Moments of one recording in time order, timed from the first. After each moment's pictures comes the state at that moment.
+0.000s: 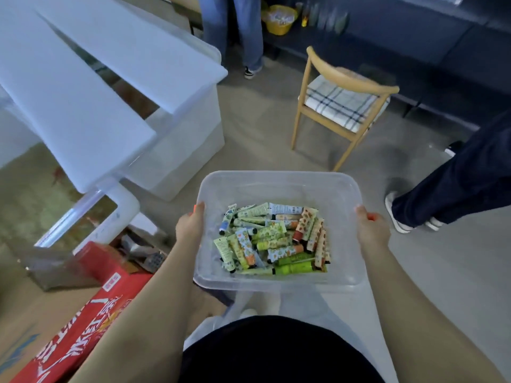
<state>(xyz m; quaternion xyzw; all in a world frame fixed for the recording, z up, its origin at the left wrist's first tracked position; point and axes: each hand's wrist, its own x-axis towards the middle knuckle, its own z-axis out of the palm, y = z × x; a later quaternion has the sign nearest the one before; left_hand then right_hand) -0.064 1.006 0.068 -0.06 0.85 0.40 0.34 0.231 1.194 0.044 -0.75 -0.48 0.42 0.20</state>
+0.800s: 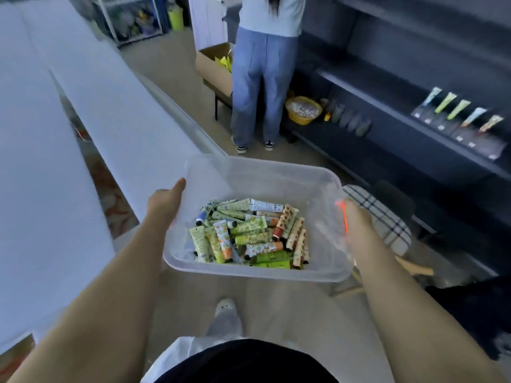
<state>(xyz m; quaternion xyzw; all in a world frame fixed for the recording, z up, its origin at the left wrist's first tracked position) -0.394 1.368 0.132 -0.01 0.86 0.45 0.26 -0.123 1.603 0.170 -0.72 -0.44 0.52 0.15</state>
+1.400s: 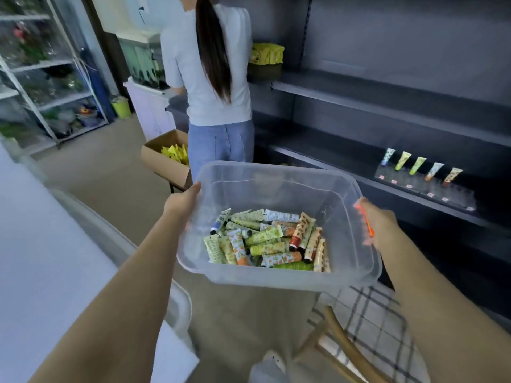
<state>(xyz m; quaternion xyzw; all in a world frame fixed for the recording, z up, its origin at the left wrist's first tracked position) -0.578 1.747 0.210 0.12 0.78 0.52 0.31 -0.245 1.896 0.244 -0.70 -0.41 0.52 0.26</state>
